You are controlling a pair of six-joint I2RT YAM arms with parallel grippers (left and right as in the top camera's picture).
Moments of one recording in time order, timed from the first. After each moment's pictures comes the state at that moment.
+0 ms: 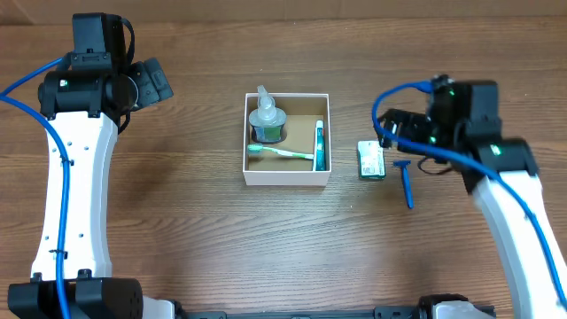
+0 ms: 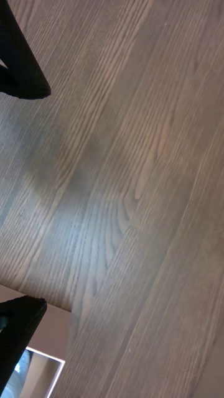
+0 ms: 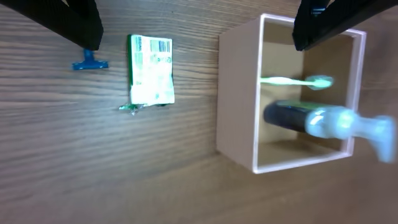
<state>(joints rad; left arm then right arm) 0.04 1.63 1.70 -1.08 -0.16 -0.37 0.05 1.37 1.18 -0.79 -0.29 0.25</state>
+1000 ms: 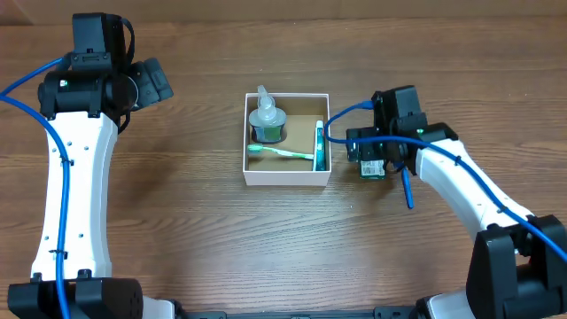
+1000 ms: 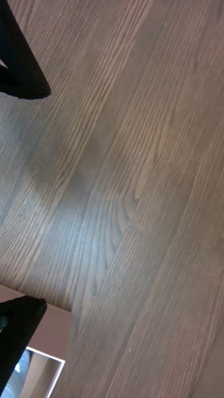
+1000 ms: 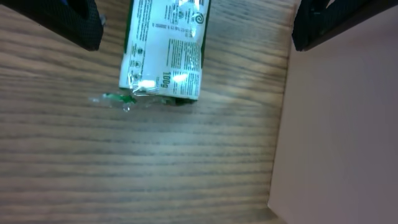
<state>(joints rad) 0.04 1.63 1.70 -1.08 -0.16 -0.37 0.22 1.65 1.04 -0.52 -0.07 0.13</state>
